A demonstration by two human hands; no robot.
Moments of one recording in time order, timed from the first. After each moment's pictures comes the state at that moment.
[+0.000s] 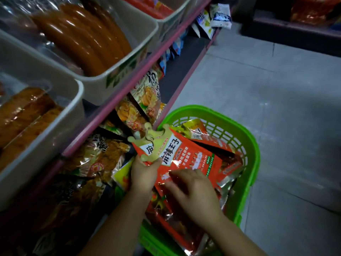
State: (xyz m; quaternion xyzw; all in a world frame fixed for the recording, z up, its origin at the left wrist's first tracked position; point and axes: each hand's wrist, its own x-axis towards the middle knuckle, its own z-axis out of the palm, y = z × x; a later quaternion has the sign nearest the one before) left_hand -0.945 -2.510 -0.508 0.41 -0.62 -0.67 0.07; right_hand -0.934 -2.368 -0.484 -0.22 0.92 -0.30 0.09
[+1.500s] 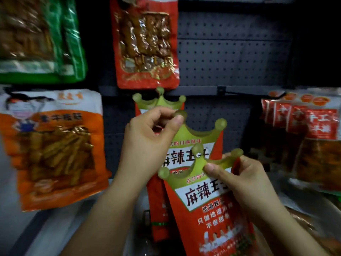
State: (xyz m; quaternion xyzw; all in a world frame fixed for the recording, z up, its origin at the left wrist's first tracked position) left_hand -0.483 -2.695 -0.023 0.24 -0.70 -0.17 0.65; right_hand -0.652 -2.634 -0.076 -0.52 0.47 -0.64 0.30
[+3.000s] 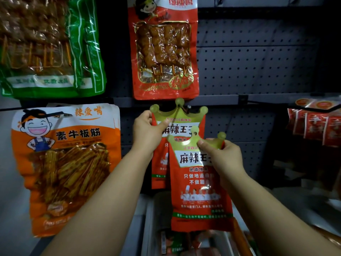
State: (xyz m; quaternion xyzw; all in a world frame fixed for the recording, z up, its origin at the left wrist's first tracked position) left_hand -0.465 -2.833 -0.014 0.36 -0.60 -0.30 0.65; right_hand -0.618 -2.759 -0.054 -0.41 0.52 -0.69 0.30
